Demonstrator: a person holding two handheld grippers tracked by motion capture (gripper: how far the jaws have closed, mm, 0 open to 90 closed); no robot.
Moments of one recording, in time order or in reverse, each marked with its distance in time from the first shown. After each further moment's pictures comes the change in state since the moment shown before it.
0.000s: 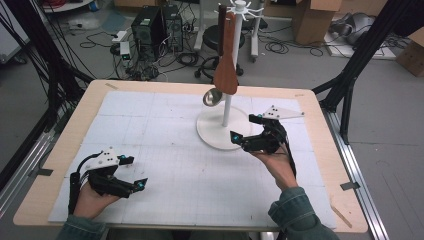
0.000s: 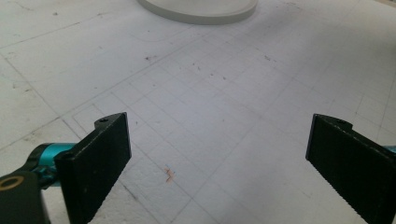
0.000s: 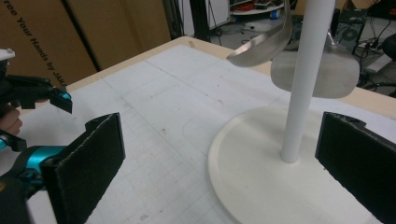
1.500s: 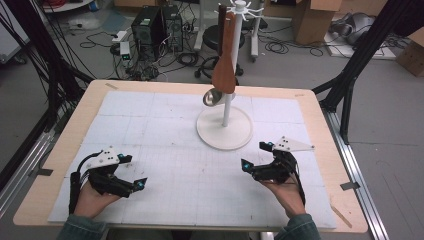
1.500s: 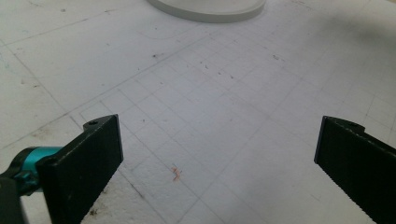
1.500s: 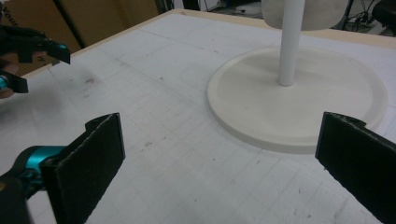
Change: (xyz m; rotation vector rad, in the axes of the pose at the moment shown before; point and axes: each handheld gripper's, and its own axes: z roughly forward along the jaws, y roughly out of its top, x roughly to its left) left arm 0.002 0.000 0.002 0.010 0.021 -0.010; right arm 0.009 -0.074 -0.034 0.032 -0.039 0.049
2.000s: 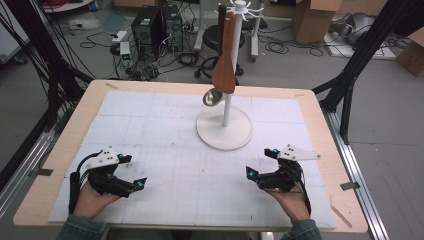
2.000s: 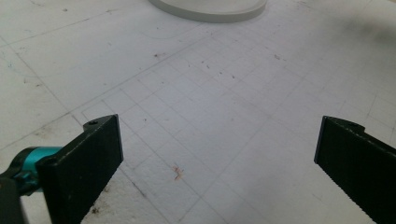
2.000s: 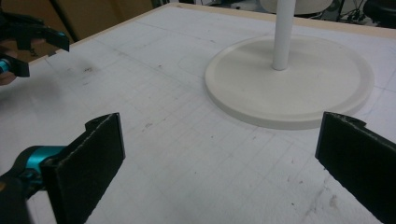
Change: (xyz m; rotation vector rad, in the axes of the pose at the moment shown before) left arm 0.000 -0.001 -0.001 -0.005 0.004 -0.007; right arm 0.005 -0.015 -0.017 0.007 -0.025 -0.006
